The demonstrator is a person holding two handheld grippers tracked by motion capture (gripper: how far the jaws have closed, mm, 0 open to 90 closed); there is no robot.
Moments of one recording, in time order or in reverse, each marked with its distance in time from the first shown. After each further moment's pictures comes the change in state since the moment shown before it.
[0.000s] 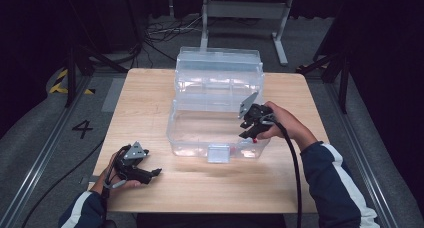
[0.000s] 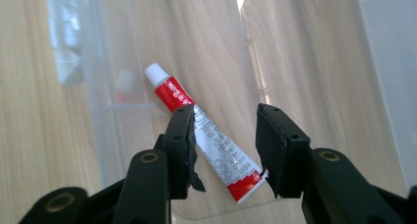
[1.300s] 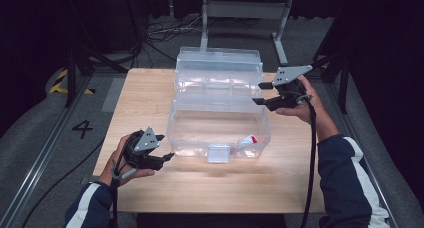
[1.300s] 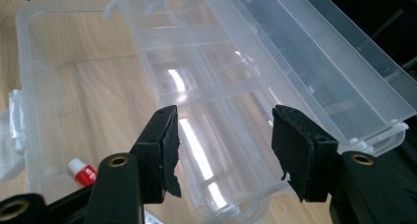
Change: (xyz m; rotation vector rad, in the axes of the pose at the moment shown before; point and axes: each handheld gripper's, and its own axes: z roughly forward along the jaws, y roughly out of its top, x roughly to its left) left arm -0.033 0.089 -0.032 -0.084 0.024 0.203; right arm -0.032 -0.018 -0.089 -0.418 -0.294 0.075
